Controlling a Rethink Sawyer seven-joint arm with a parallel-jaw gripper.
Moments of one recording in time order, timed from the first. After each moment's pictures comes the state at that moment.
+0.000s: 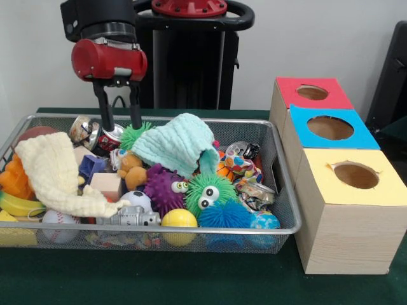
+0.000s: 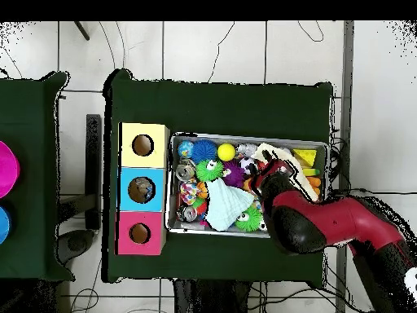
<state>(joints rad) -1.09 -0.77 0.84 1.95 -0.86 0.15 1.01</state>
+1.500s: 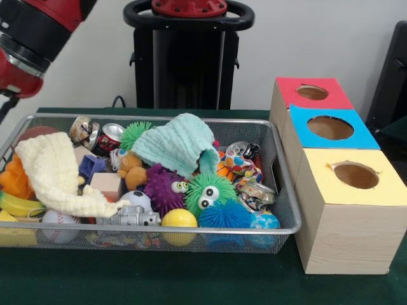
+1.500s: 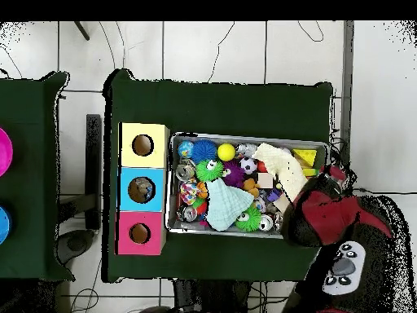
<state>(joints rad) -0.30 -0.49 -0.42 1.41 -0.87 -0.02 1.10</state>
